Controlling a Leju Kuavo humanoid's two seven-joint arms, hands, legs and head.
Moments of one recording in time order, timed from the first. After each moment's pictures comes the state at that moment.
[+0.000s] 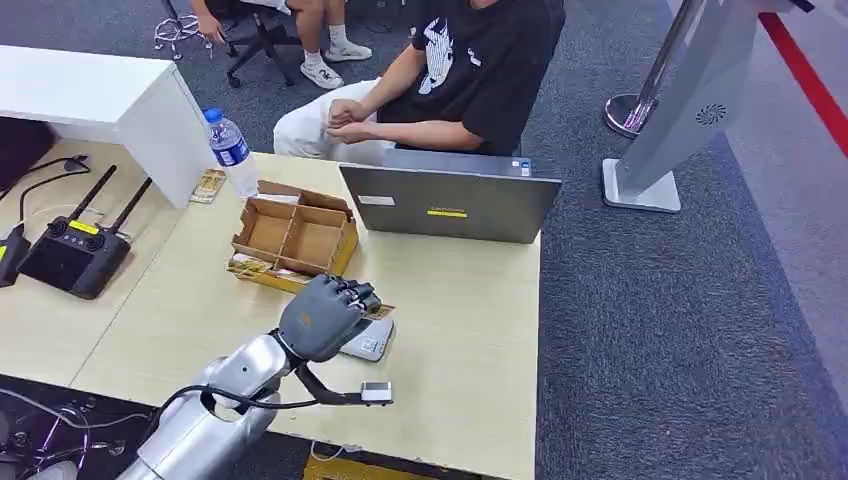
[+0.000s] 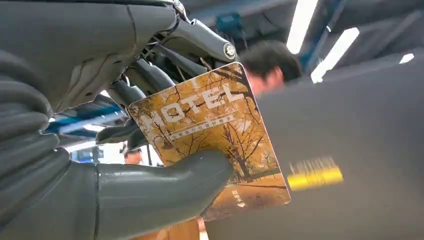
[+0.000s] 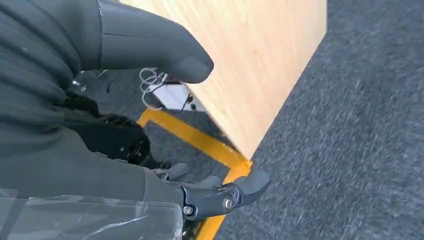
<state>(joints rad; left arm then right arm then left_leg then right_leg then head) -0.29 0.19 -0.63 -1.31 -1.29 0.34 -0.27 -0.11 0.00 -0.89 -0.19 -0.47 0.16 -0.10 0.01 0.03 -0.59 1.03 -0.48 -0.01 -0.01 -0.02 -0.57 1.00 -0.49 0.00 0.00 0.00</state>
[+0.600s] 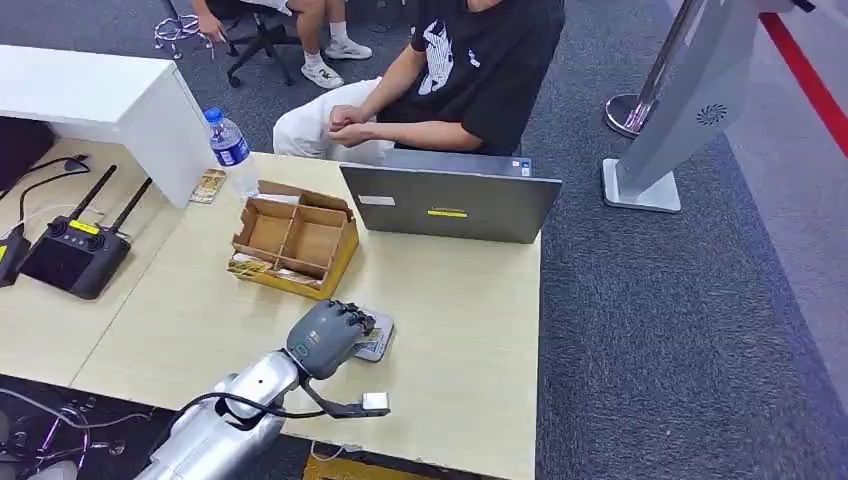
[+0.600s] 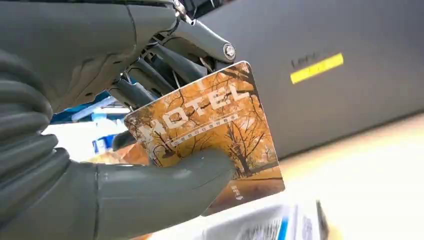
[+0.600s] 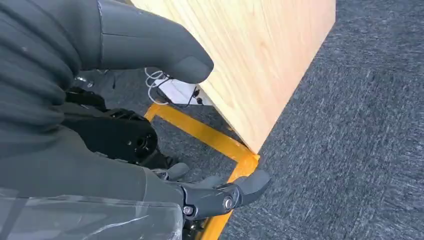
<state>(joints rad) -0.31 0.17 -0.64 -1.06 -1.36 0.35 -0.20 -0.11 0.01 -0.89 -0.19 -0.45 0.14 -0.09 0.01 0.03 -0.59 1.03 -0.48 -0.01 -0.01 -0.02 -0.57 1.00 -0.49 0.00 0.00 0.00</state>
